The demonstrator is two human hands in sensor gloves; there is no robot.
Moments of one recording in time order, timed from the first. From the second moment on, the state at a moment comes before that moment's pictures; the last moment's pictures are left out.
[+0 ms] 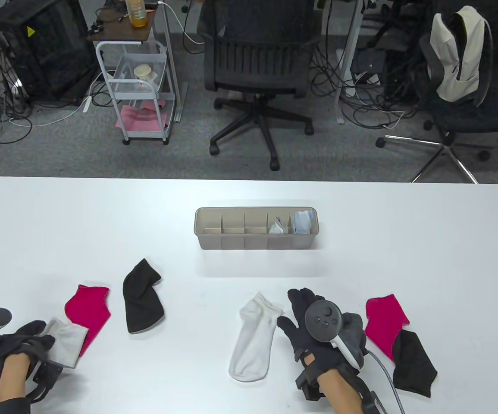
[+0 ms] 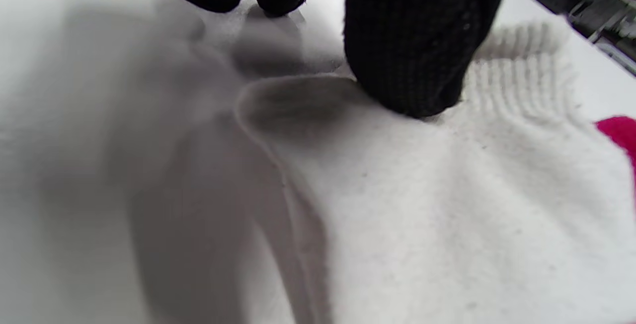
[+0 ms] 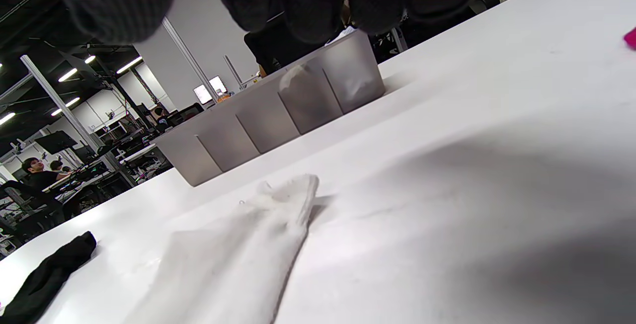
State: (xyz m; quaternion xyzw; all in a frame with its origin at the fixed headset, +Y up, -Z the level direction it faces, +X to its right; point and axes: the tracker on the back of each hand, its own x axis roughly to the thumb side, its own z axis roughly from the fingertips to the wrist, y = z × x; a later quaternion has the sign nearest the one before) left_hand -0.506 -0.782 -0.257 -0.18 0.44 0.30 0.83; right_hand 0.124 -0.732 -0.274 0.00 0.03 0.97 0.25
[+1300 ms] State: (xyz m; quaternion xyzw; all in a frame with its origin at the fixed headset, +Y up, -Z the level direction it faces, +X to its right) left_hand -0.305 -0.562 -0.259 0.04 -0.01 0.26 0.96; right_hand 0.119 -0.715 -0.265 0.02 -0.04 0.94 0.32
